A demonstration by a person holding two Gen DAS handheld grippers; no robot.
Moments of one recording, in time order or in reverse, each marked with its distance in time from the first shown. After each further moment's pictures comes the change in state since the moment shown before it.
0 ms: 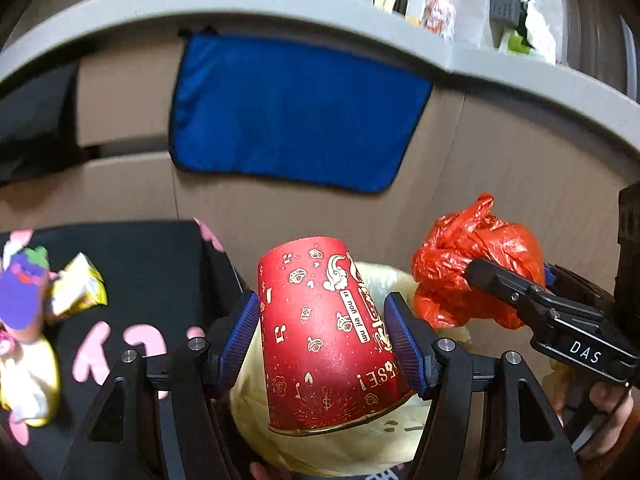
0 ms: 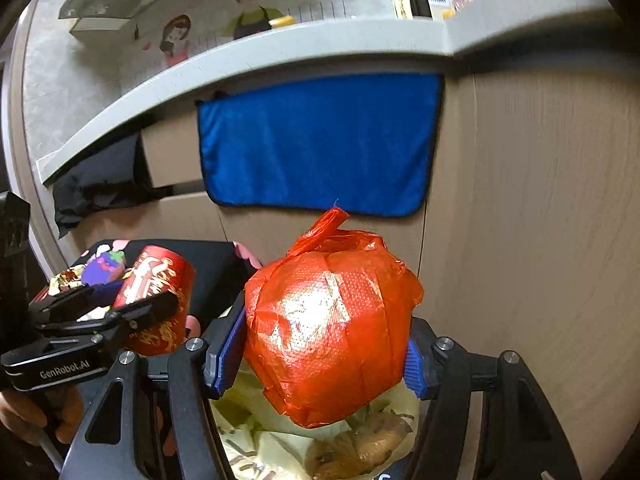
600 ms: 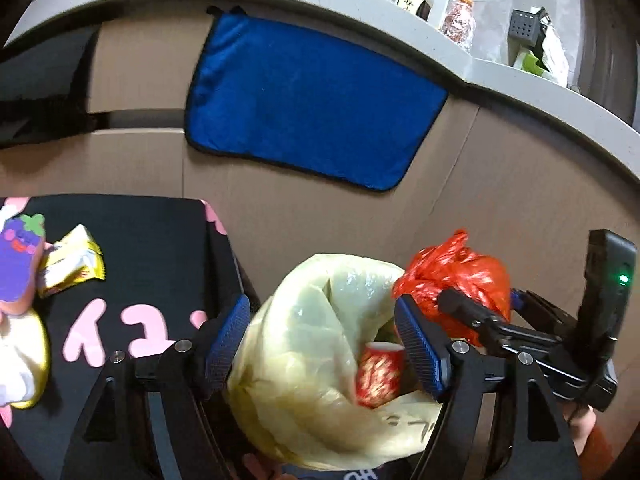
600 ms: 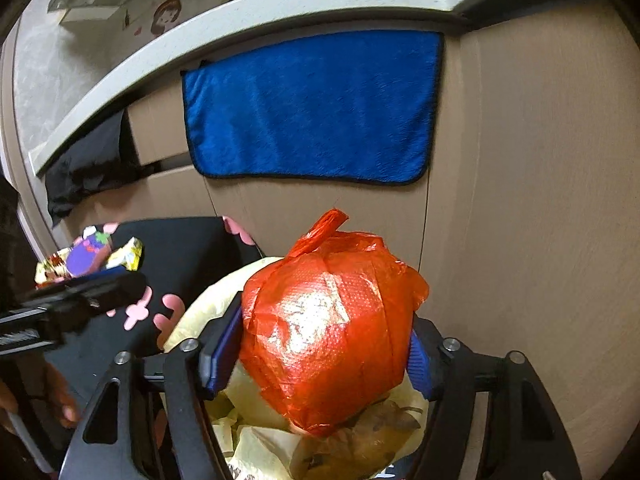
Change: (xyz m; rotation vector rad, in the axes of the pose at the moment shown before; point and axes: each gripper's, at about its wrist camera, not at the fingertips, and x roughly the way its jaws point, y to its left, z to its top) left arm -0.008 0.022 -0.005 -0.080 -0.002 -0.026; right arm 0.035 -0.002 -0.019 -0.006 0.063 -0.006
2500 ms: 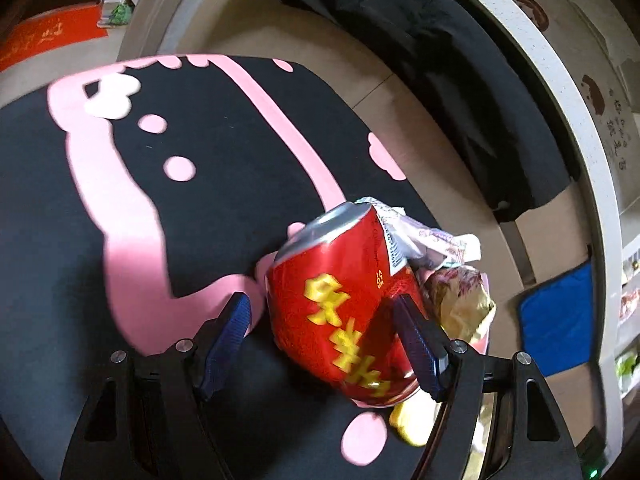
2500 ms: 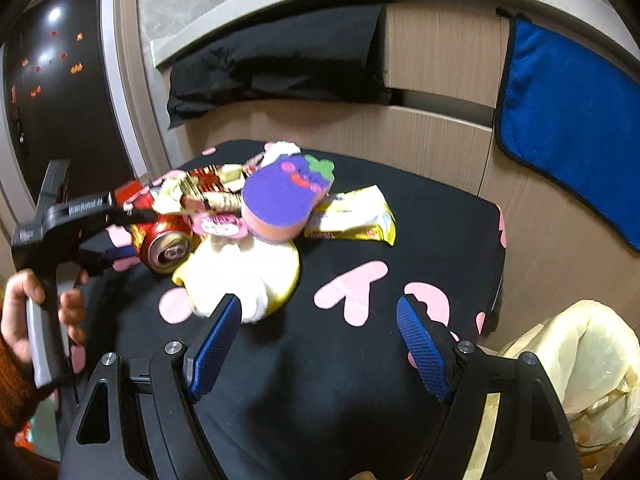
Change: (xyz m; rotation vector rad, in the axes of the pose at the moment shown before) left arm -0.153 0.373 -0.093 -0.893 -0.150 0.307; right arm 0.058 0.282 -0.020 -0.326 0.153 0.342
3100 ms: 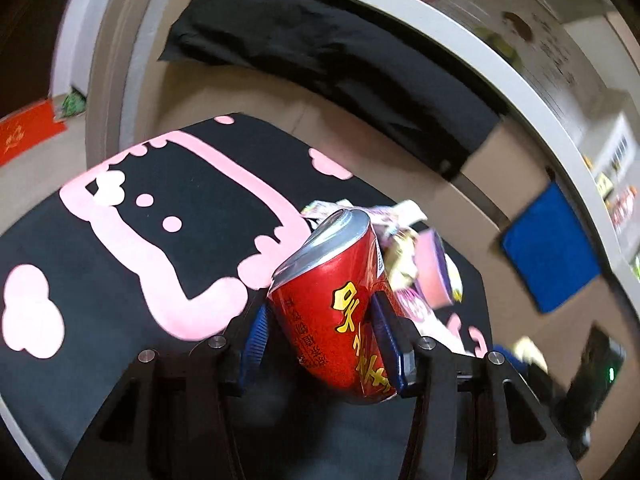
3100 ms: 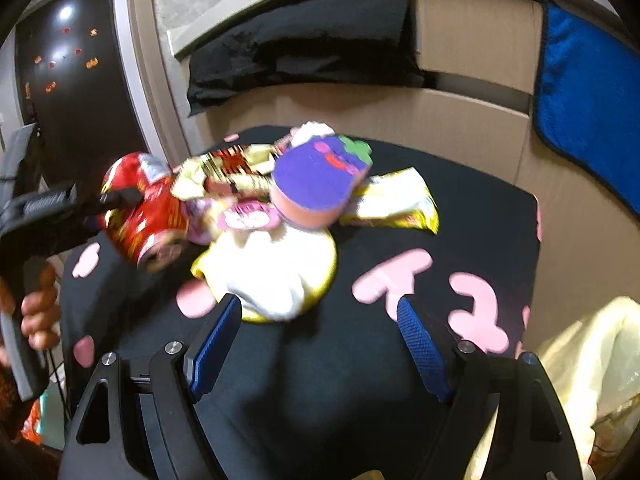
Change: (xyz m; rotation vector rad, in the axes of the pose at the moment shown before) left arm -0.078 -0.039 -0.030 0.355 -0.064 0.013; right arm 0.018 0.017 -0.001 -0.007 0.011 0.096
